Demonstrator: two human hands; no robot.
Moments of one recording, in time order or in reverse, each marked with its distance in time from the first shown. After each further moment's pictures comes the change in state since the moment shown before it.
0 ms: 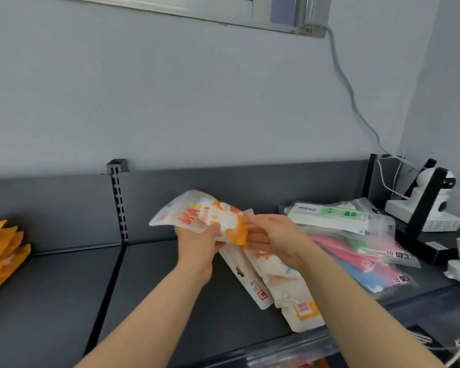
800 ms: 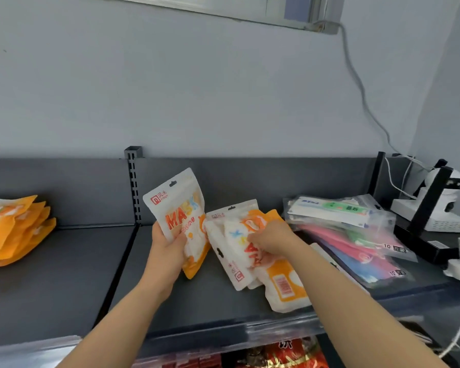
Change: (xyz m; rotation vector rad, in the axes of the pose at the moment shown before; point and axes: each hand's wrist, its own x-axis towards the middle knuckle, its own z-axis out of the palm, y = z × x) left_hand -0.025 -0.016 -0.078 0.202 0.019 0.178; right_hand 0.010 0.025 0.004 -0.719 0.066 0.157
